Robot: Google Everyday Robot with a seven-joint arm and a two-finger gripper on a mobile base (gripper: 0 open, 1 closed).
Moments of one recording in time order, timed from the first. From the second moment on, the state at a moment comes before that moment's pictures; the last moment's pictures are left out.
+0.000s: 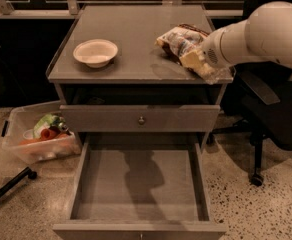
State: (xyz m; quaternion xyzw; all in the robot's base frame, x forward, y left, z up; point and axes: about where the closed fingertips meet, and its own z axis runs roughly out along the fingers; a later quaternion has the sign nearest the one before) arm 0.662 -0.152 0.915 -0.31 0.83 0.05 0.46
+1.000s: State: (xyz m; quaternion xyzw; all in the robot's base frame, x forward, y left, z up) arm 0.591 -0.158 0.871 -0.35 0.81 0.12 0.45
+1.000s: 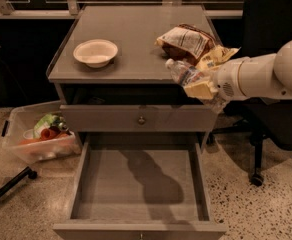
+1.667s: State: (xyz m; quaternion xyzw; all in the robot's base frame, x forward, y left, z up) arm 0.589 -0.155 0.872 -0.39 0.80 0.10 0.46
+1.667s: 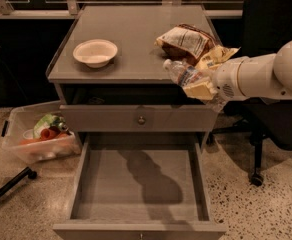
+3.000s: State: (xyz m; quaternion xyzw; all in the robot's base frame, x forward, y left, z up) arm 0.527 -0.063 0.676 -0.38 0.82 0.17 0.38
